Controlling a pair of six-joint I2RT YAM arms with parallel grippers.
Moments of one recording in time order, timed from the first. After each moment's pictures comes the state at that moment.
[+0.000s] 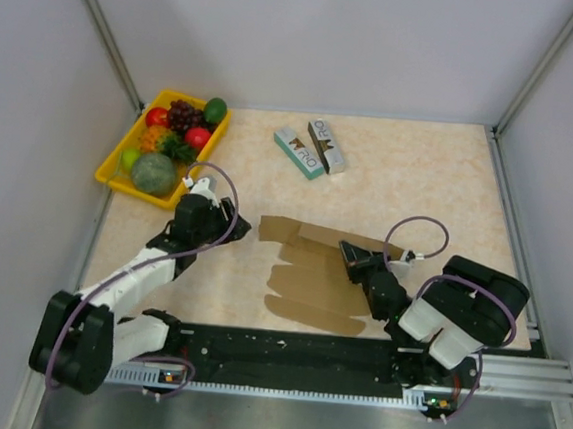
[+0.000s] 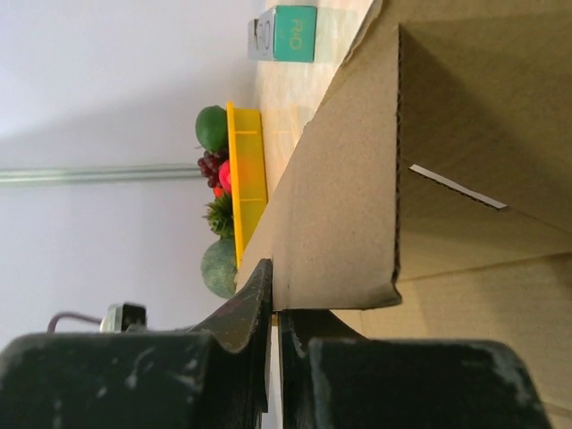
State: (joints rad) left arm -0.30 1.03 0.46 0.05 0.15 -0.61; right arm 0.92 1.61 0.08 1.33 0.67 1.57
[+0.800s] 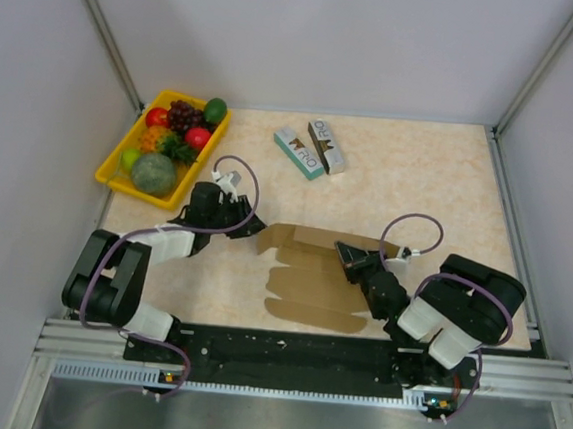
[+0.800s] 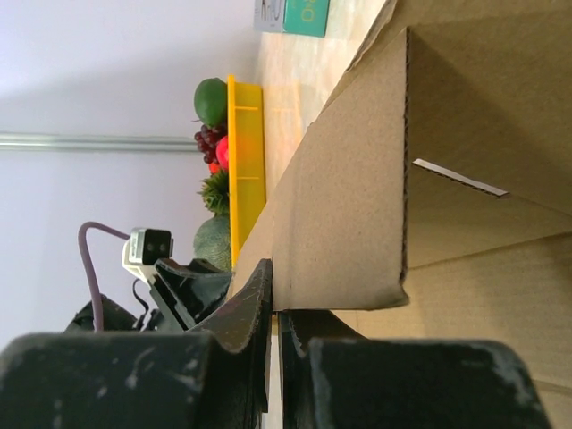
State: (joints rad) left arm -0.27 1.49 0.60 0.26 0.46 -0.57; right arm 0.91 1.63 0.09 1.39 0.60 1.49
